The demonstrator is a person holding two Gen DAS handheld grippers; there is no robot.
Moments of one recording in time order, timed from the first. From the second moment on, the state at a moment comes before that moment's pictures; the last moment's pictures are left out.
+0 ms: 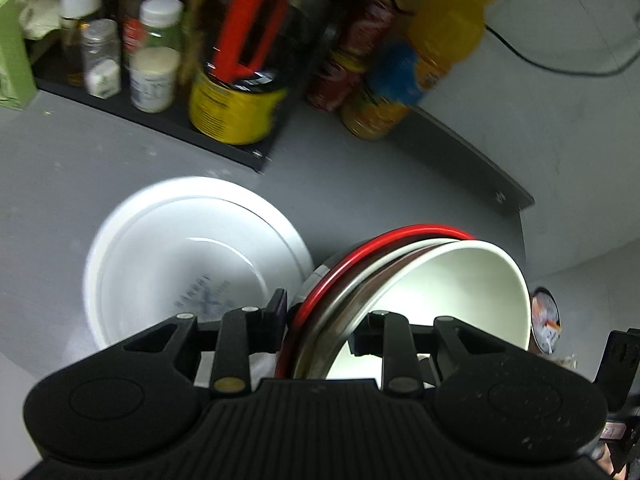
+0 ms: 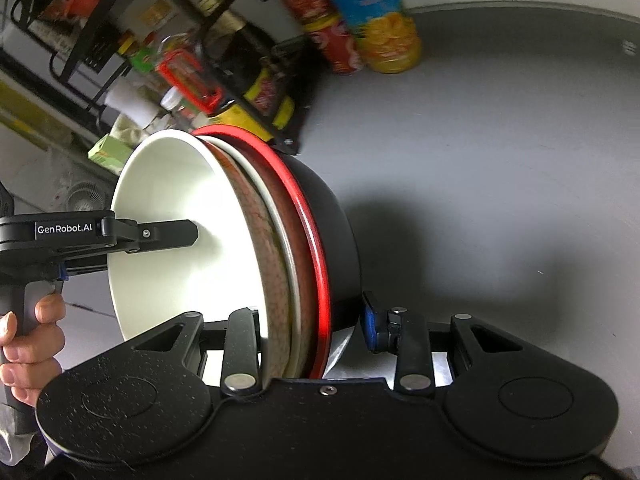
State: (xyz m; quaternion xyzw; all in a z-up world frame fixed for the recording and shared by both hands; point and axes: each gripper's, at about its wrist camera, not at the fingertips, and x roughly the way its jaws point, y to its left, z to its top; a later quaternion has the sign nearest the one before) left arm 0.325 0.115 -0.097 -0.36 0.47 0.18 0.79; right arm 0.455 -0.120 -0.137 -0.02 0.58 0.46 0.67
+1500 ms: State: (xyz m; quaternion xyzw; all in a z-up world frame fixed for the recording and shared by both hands) left arm 0.266 0.220 -0.153 -0.44 0.47 0.25 0.72; right arm 0.437 -0.011 -0.179 -0.03 0.65 0.47 0.60
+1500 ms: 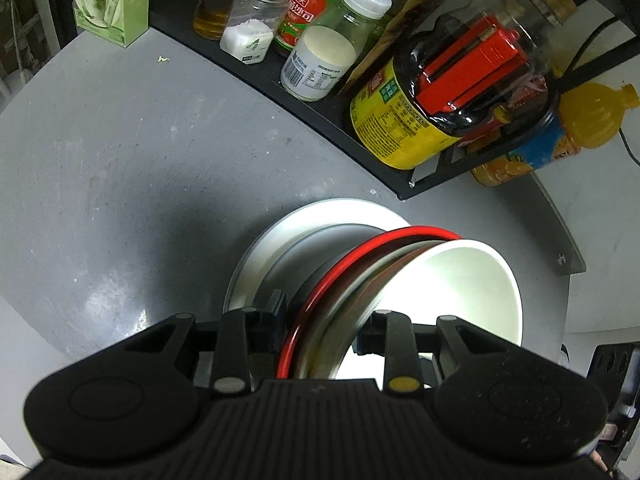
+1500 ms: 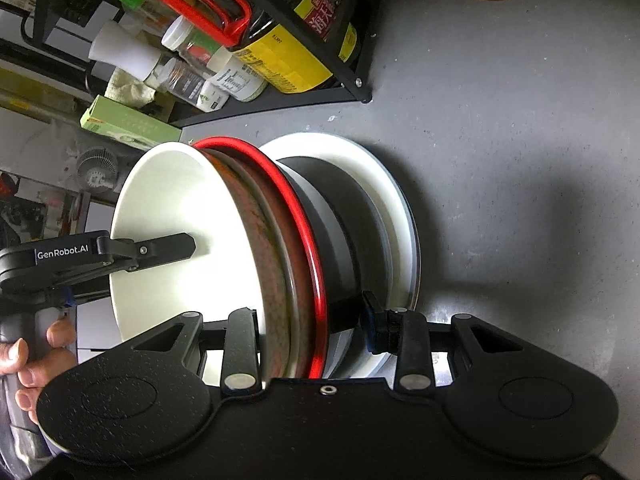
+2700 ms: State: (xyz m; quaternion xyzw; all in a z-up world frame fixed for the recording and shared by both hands) left arm 0.310 0.171 -0.072 -0.33 0.41 0.26 0.81; right arm 0.466 -0.081 -0.082 -0.02 0.51 0.46 0.73
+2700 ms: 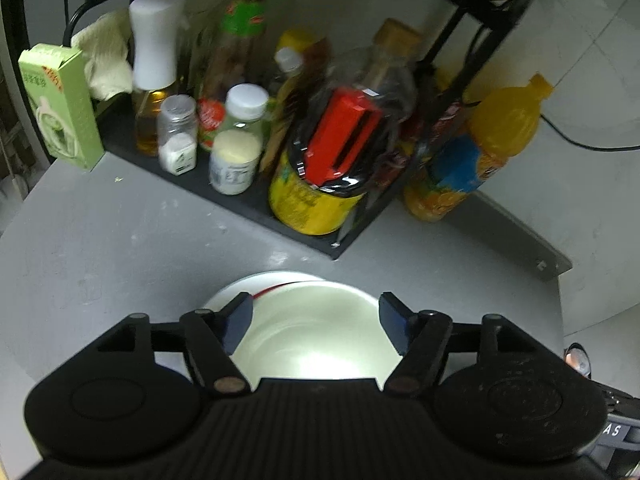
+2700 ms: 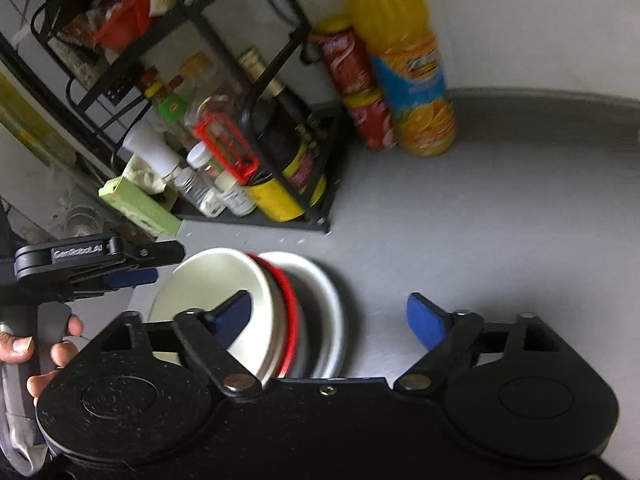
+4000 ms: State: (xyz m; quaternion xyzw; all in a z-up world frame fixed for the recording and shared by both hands) left arm 0.170 0.114 -0.007 -0.23 0.39 0.12 0.88; right arm 0.286 -0.191 -0.011 0.06 0.38 0.27 0.88
